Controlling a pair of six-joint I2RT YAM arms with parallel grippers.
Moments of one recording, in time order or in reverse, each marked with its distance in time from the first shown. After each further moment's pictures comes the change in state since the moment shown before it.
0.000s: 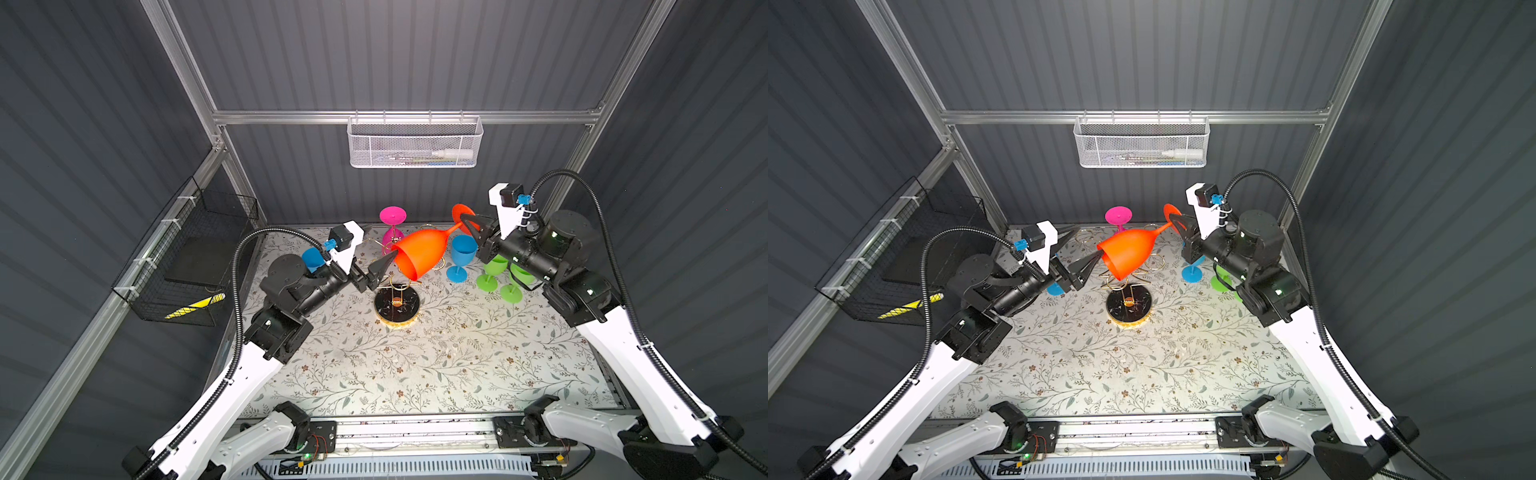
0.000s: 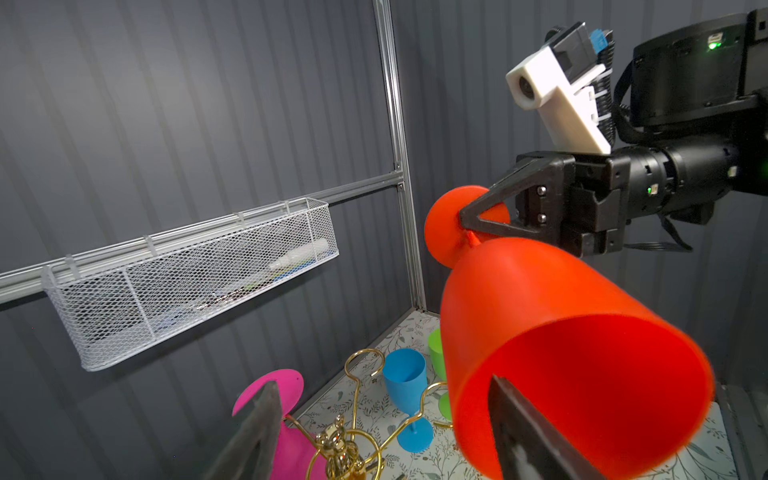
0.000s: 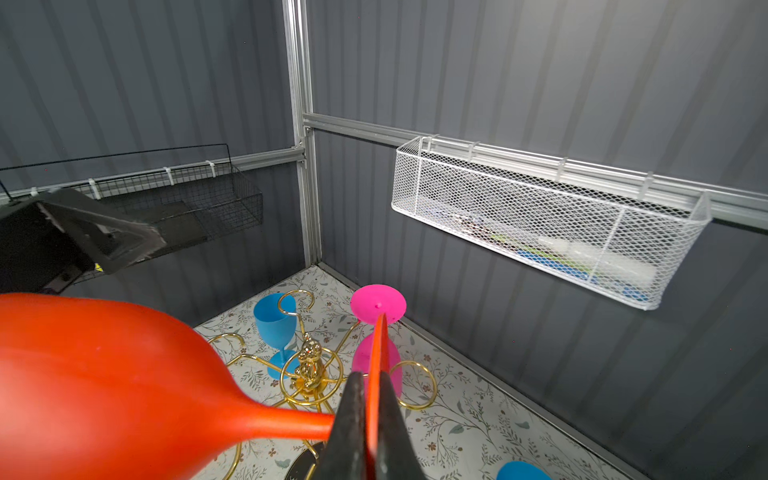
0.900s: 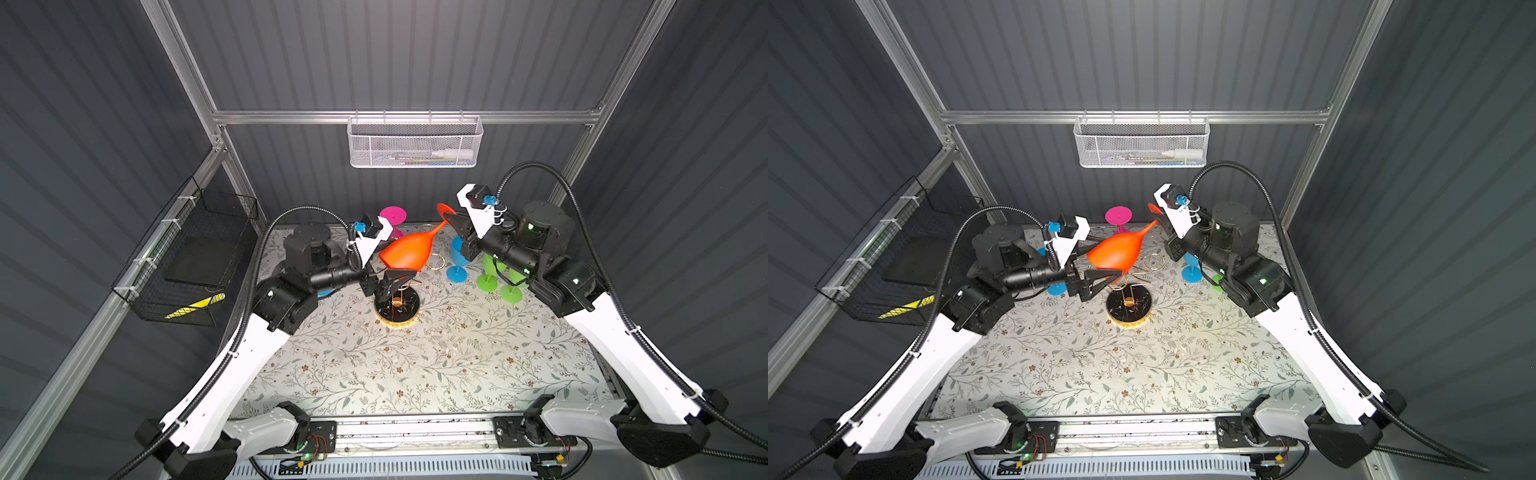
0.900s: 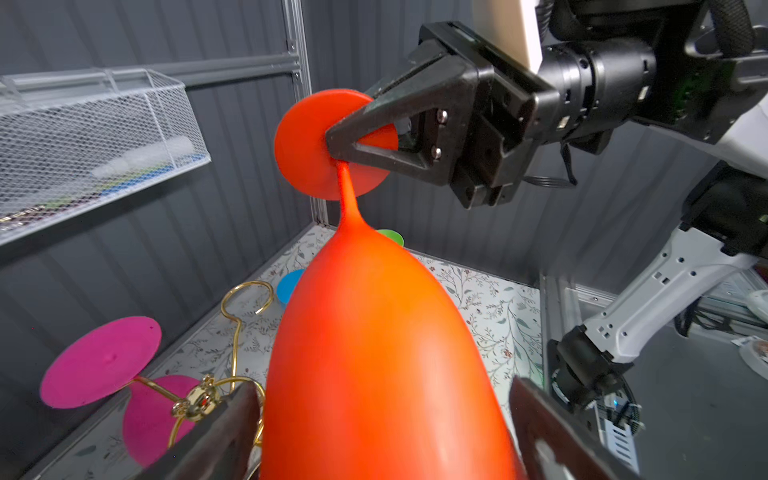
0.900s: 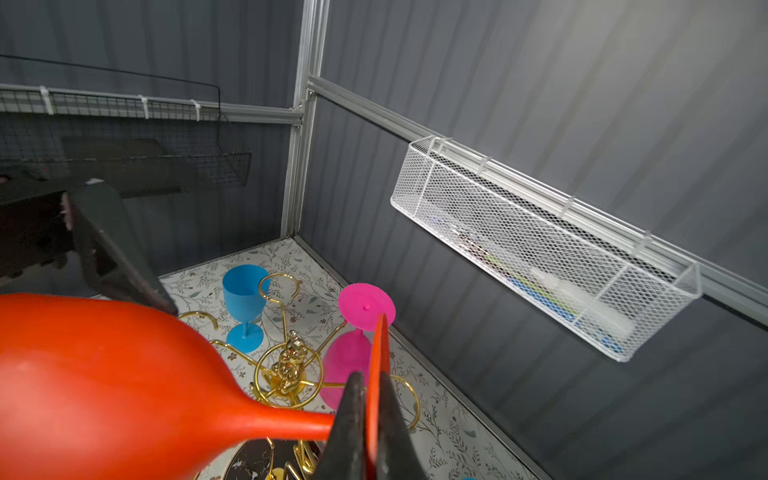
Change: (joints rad) left arm 0.005 0.137 0.257 -0.445 0.239 0.007; right arm 0.122 0.101 0.148 -0.100 0.182 -0.218
